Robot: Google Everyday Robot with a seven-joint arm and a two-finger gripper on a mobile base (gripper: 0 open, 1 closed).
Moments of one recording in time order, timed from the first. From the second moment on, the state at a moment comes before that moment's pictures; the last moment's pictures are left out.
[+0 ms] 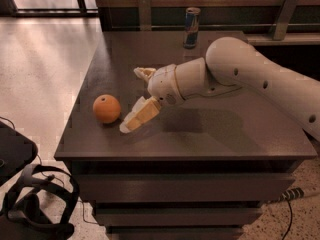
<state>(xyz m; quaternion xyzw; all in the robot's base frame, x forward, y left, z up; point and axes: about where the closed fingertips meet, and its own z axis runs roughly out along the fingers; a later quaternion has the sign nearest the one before) 0.549 0.072 0.853 -0.58 0.61 0.32 0.43</state>
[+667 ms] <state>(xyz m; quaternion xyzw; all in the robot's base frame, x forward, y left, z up) 0.550 0.107 0.848 -0.60 0.60 0.31 0.43</state>
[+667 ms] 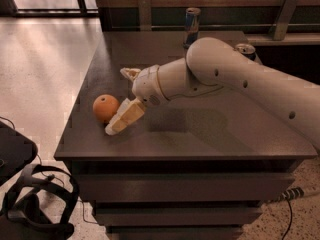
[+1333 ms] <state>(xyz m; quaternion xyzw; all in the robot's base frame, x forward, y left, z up) 0.541 0.129 0.844 -0.62 0.57 0.33 0.42</state>
